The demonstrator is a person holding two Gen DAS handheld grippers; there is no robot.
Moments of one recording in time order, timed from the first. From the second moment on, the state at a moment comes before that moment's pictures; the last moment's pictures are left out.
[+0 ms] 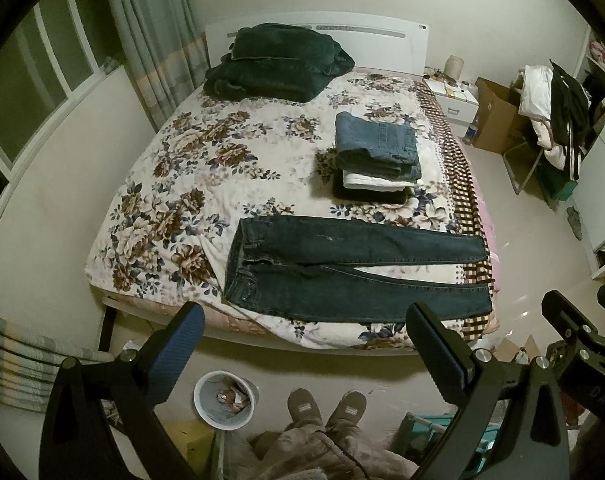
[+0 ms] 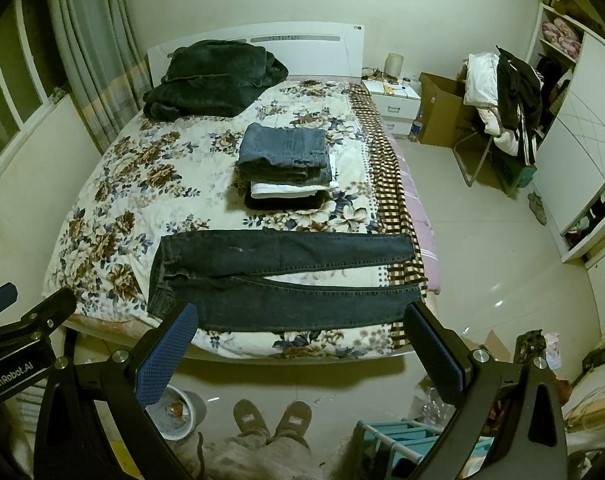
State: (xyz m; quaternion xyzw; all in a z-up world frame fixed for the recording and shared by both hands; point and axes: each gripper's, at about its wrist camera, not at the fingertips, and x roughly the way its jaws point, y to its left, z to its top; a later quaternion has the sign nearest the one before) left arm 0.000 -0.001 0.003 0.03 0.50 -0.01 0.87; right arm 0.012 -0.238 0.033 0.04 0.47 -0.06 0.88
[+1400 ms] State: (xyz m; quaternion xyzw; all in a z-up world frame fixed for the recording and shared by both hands) left arm -0.002 -0.005 0.005 0.03 0.50 -0.01 0.87; right arm 0.002 -0.231 0.043 0.05 0.47 -0.06 0.88
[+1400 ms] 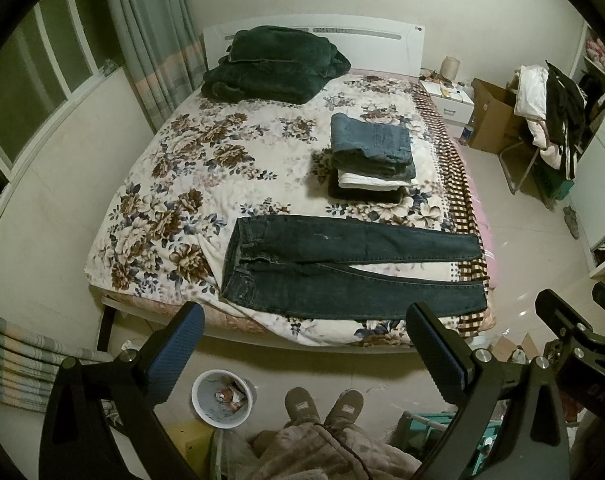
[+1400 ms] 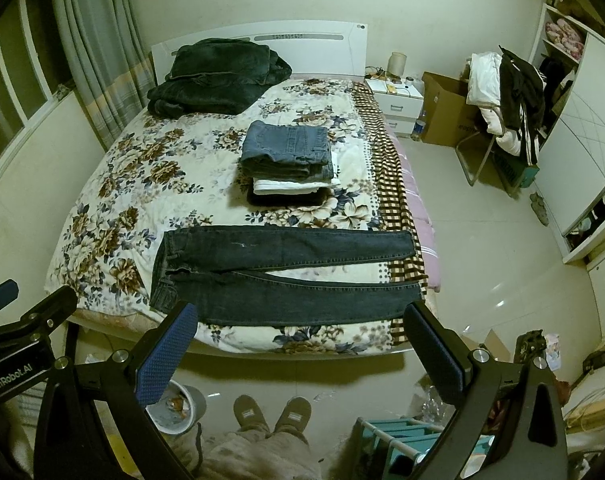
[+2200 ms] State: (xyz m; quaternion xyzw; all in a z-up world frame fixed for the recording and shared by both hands) left arm 0.034 -0.030 -0.019 0.02 0.47 0.02 0.88; right arm 0.029 -0.270 0.003 0.05 0.47 -0.06 0.88
